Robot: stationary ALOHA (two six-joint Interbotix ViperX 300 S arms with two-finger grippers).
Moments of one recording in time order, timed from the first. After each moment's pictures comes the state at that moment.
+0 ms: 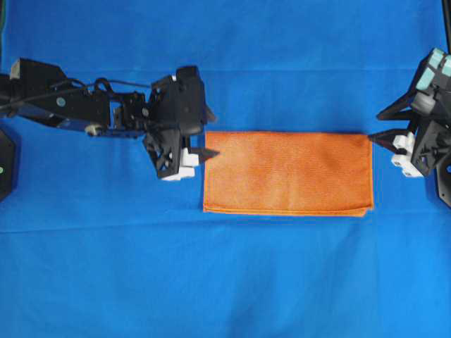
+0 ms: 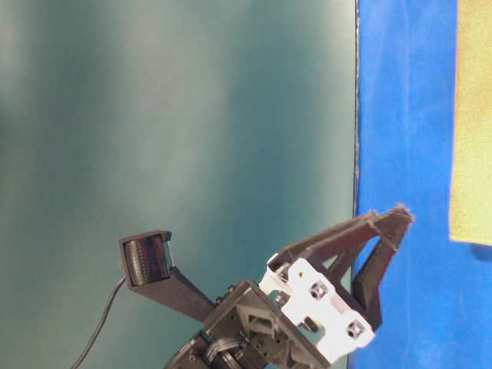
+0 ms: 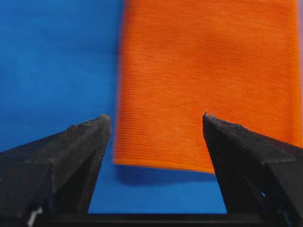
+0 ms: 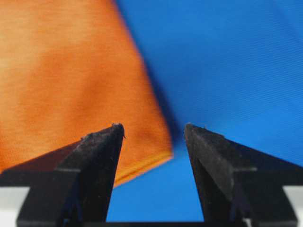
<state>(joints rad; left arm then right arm) 0.11 0.05 0.65 -0.02 0.04 0.05 -0.14 -0.76 1.20 -0.34 0.45 0.62</state>
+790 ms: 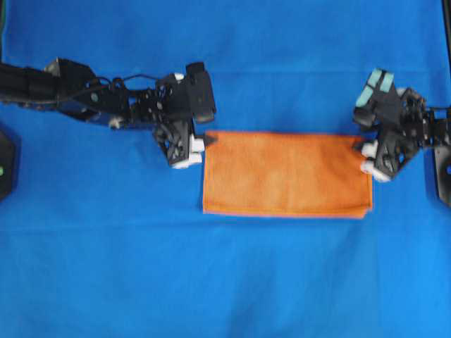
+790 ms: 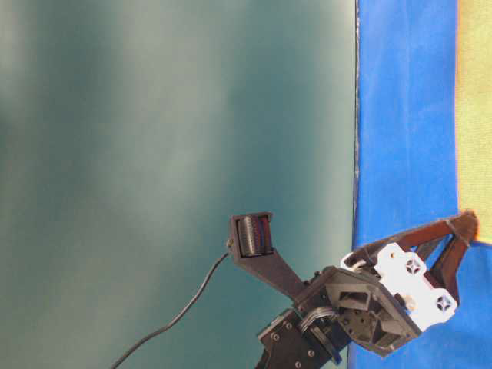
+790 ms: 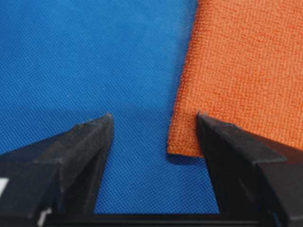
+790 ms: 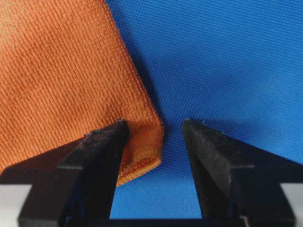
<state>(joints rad) 0.20 0.25 0.64 -0.02 -0.06 0.05 -0.21 -0.30 1.19 -0.39 0.21 0.62</state>
